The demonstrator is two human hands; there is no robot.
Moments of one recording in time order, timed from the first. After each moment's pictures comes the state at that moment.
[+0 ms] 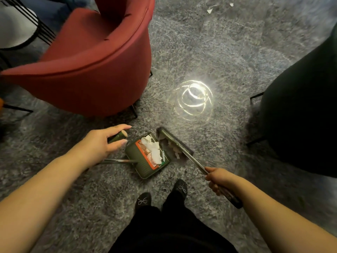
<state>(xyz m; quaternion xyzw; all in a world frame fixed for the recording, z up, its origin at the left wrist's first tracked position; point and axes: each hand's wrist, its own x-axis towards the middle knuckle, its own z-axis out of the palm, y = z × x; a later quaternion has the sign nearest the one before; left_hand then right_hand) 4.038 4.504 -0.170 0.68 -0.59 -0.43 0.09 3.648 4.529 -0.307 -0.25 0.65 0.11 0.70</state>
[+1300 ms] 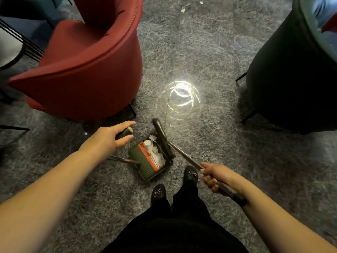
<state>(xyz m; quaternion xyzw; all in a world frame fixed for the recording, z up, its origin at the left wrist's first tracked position) 4.098 4.565 -0.178 0.63 -0.68 -0.38 0.04 3.754 4.664 -0.234 -0.07 0.64 -0.10 0.76</state>
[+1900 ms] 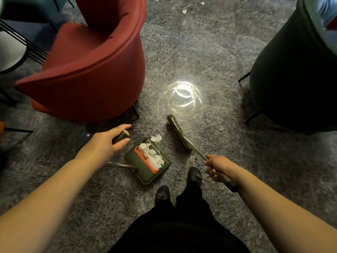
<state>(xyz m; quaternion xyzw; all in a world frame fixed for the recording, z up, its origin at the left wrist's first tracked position) 4.122 4.571 -0.184 0.66 -0.65 -0.36 0.06 3.761 4.632 -0.259 -0.12 0.71 -0.09 0.69</state>
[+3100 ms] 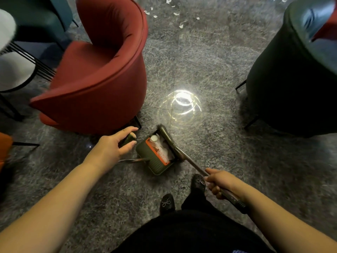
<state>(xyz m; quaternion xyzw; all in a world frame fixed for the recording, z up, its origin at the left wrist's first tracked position) 4.125 4.566 -0.148 0.60 -0.69 -0.38 0.15 3.783 4.665 -0.209 -0.15 0.68 -0.10 0.71</state>
